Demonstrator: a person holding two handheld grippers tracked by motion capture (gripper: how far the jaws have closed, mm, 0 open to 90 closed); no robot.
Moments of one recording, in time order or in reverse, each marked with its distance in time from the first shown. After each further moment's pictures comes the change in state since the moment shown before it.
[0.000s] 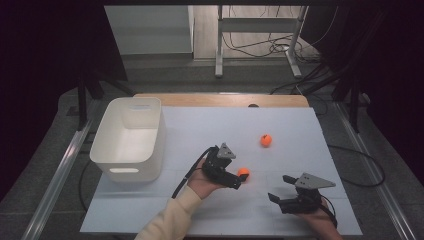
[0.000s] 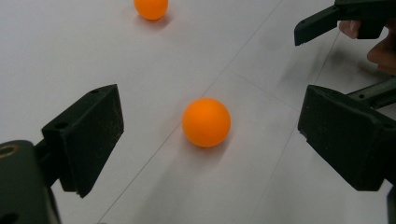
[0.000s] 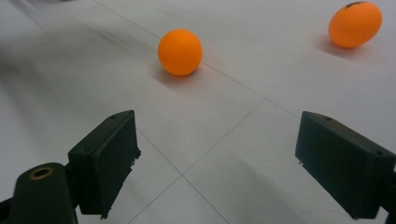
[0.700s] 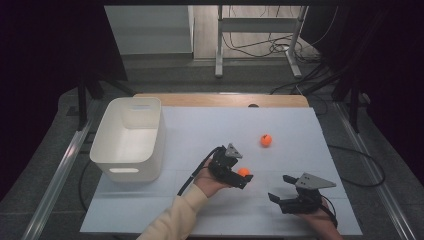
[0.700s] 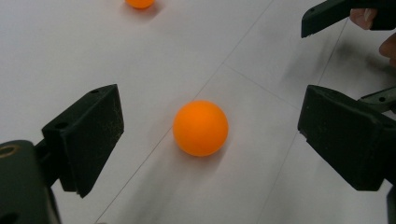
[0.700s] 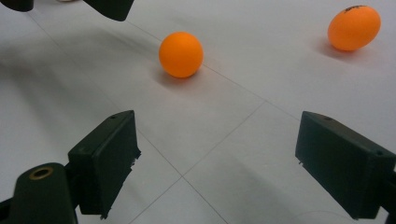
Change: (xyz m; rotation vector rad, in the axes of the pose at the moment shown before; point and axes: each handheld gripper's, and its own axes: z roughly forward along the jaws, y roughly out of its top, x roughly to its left) left arm -0.001 0.005 0.021 0.051 -0.019 -0.004; right arm 0.000 0.000 -0.001 -0.012 0.005 -0.002
